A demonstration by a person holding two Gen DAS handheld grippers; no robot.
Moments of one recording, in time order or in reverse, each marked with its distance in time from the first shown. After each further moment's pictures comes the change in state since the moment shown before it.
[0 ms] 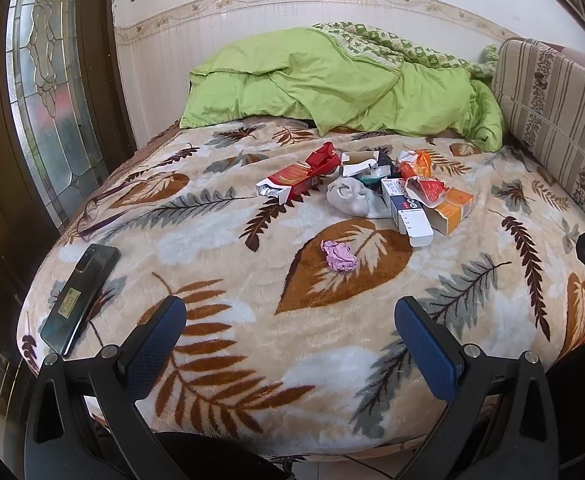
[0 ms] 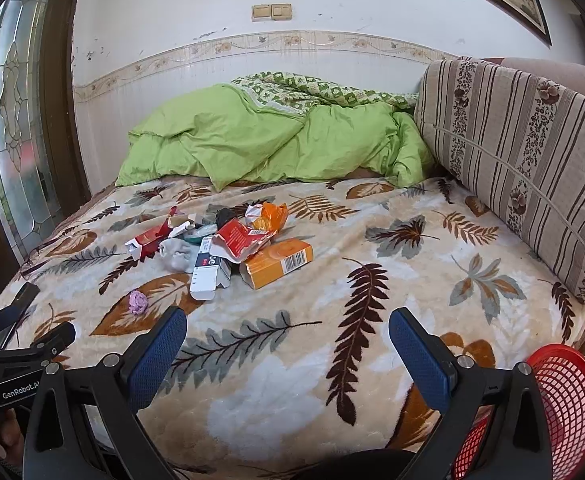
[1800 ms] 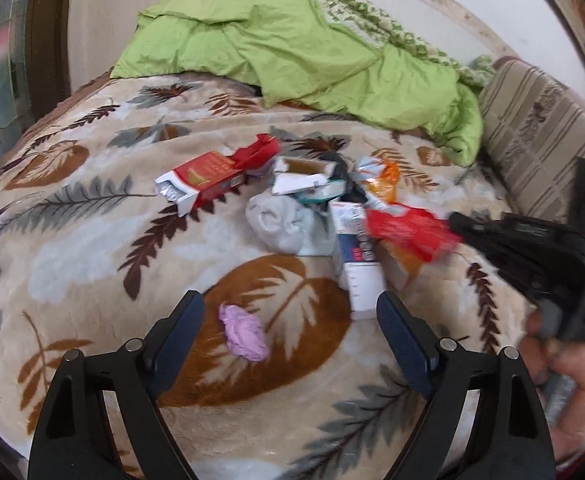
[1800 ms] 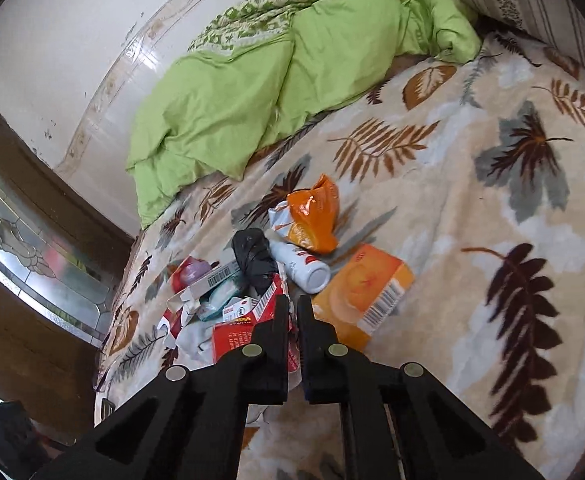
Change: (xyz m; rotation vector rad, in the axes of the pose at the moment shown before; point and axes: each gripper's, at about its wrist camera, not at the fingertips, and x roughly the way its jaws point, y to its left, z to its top) left arm 0.104 -0.029 0.071 -0.137 0.193 -0.243; right arm 0.193 -0.046 0.071 0.462 0.270 0.337
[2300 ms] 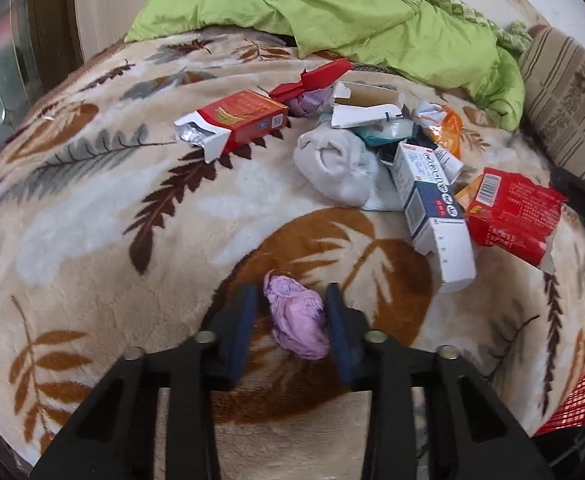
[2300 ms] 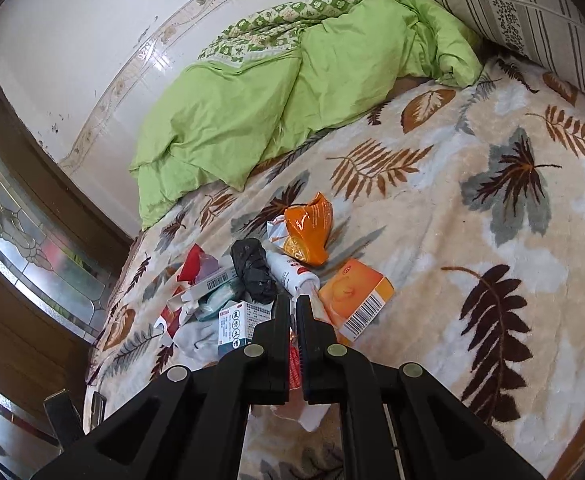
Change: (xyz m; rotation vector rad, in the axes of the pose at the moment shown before) left arm 0.051 0.022 -0.017 0.012 0.117 0.105; right arm -0.017 0.000 0.002 -0.056 -0.032 -0.009
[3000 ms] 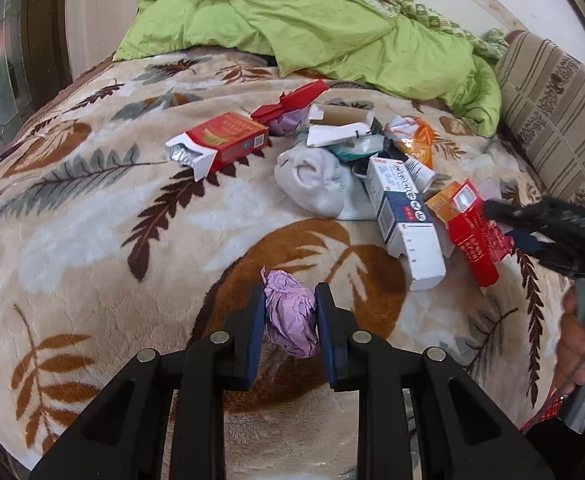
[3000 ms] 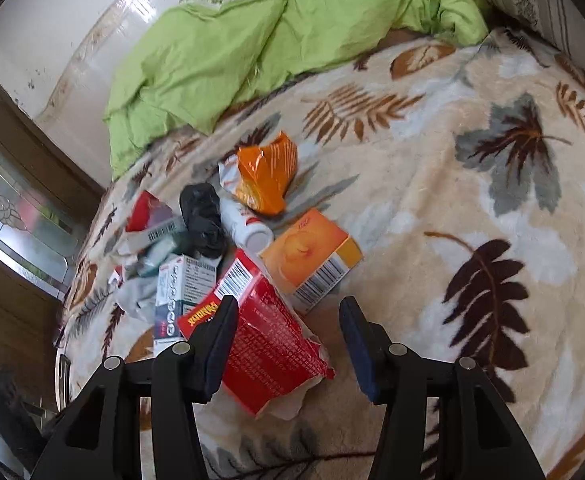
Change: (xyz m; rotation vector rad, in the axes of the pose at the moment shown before) left arm -0.021 -0.003 -0.004 0.035 -0.069 -0.065; right arm 0.045 -0.028 -0.007 -0.050 0.203 -0.063
